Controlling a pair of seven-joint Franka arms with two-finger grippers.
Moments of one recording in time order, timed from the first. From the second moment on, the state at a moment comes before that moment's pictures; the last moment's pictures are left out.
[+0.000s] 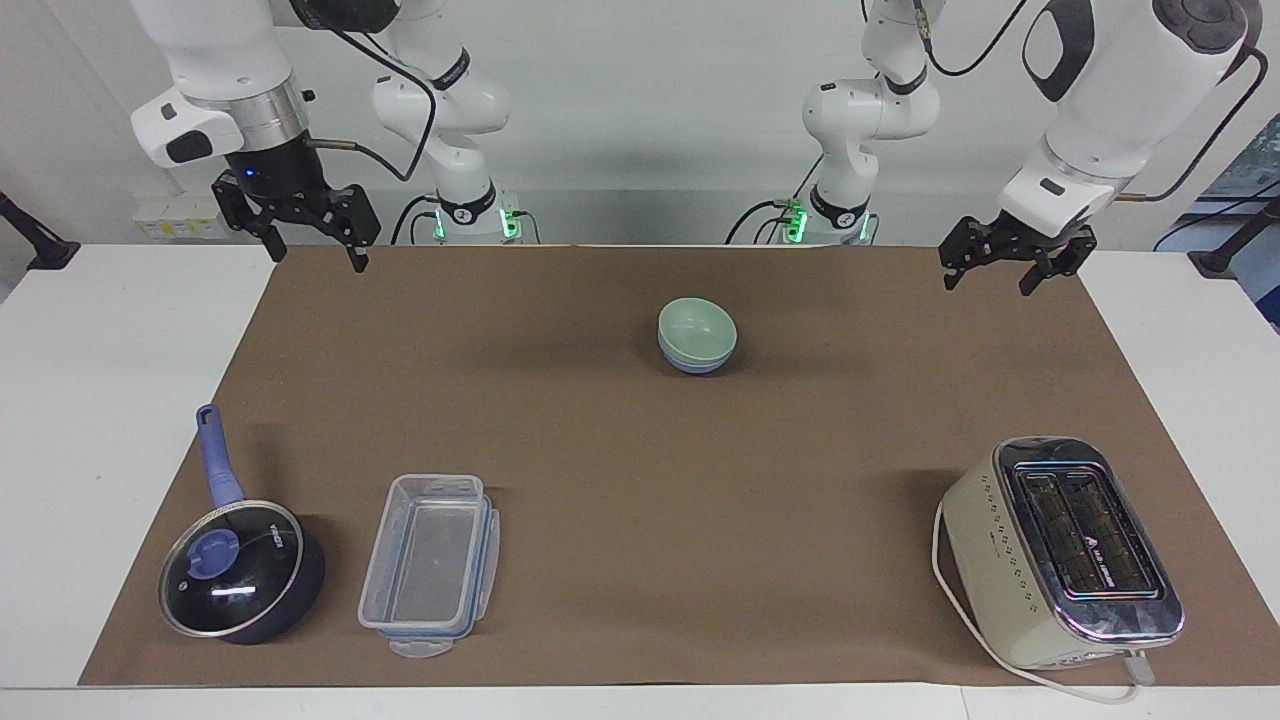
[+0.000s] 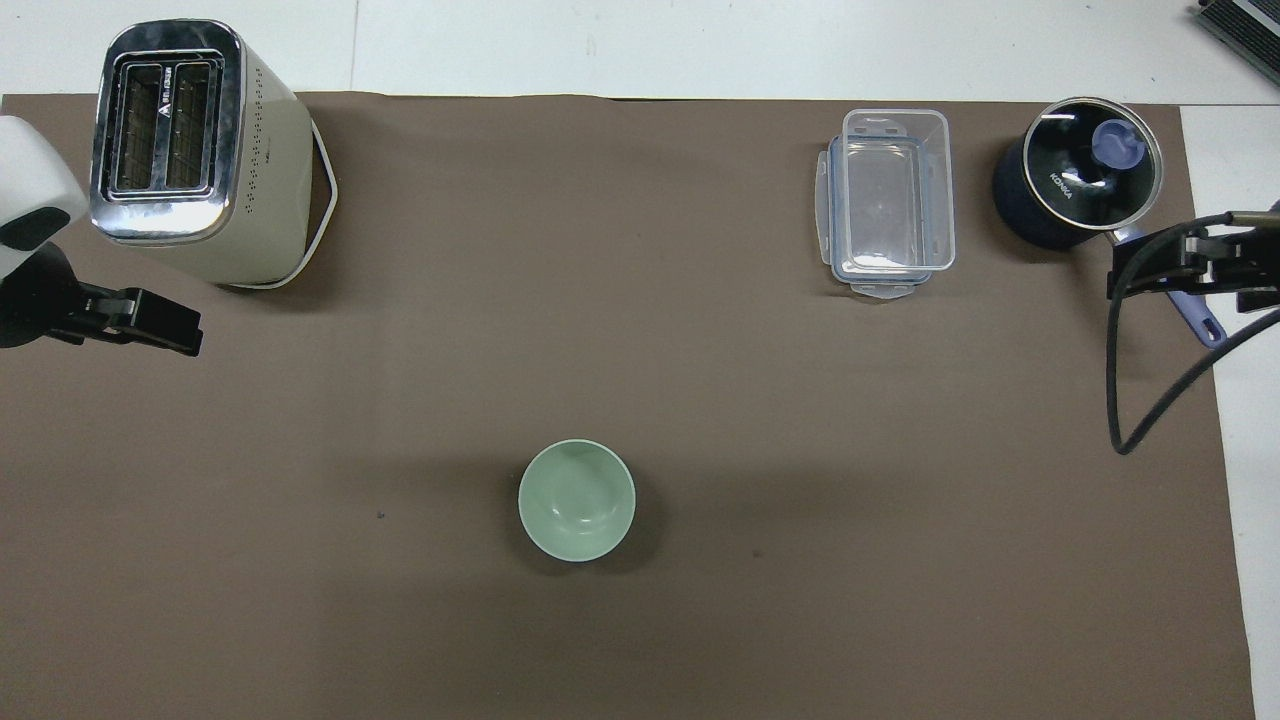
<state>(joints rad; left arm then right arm) -0.03 0.03 -0.08 -1.56 0.00 1.53 0.06 -0.01 0.06 0.05 -1.41 -0.06 1.48 0.17</state>
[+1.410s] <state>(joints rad) -0.03 0.03 -0.08 -1.56 0.00 1.53 0.06 -0.03 -0.02 0.05 -1.53 -0.01 1.49 0.17</state>
